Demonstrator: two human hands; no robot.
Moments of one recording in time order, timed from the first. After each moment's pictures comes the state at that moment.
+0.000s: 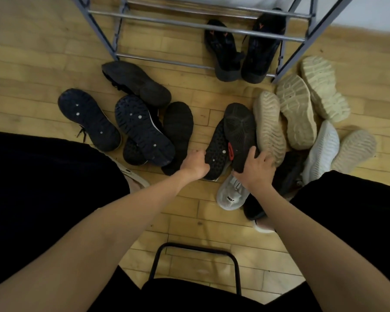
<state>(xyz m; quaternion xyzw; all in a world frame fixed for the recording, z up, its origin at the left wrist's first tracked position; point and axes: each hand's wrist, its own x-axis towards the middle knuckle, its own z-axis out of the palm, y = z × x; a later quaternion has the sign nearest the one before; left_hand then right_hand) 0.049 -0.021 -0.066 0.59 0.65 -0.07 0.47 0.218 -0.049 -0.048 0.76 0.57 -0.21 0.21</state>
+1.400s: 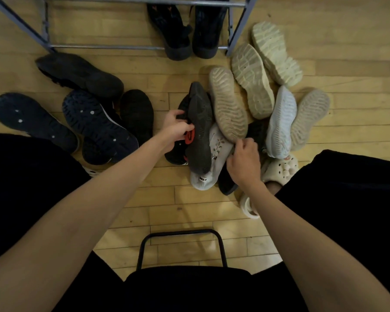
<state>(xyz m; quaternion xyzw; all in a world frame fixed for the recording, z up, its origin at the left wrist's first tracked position) 0.094 0.022 -0.047 0.31 0.64 0.16 0.69 0.265 -0.107 -0.039 0.80 0.58 -0.18 0.02</state>
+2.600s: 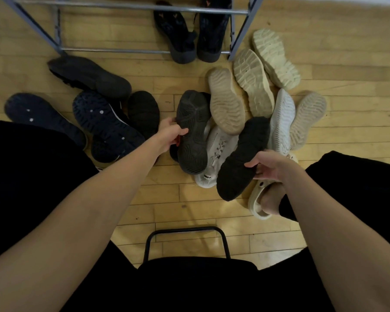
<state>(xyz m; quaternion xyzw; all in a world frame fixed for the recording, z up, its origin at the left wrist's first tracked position) 0.062 0.017 -0.054 0.30 0.65 0.13 0.69 0.312 -0.093 0.011 0.74 0.03 -0.65 -0.13</state>
